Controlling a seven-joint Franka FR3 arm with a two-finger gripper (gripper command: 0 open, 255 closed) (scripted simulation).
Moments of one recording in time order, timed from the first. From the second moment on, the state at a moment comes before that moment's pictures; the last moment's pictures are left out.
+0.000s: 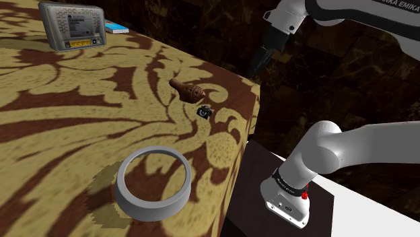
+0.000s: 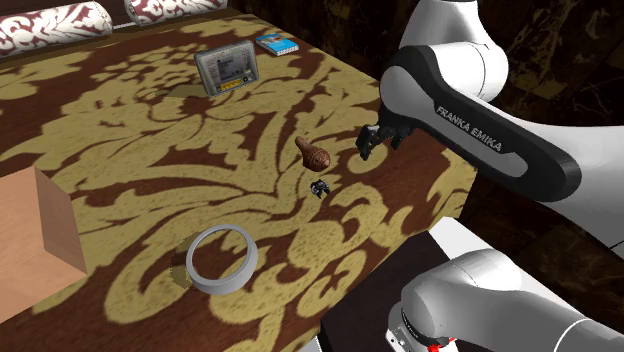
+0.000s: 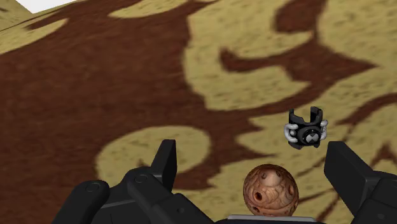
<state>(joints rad) 0.01 -0.83 0.00 -2.40 0.06 1.68 -0.09</state>
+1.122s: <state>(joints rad) 0.07 -0.45 0.23 -2.43 0.11 1.99 0.11</state>
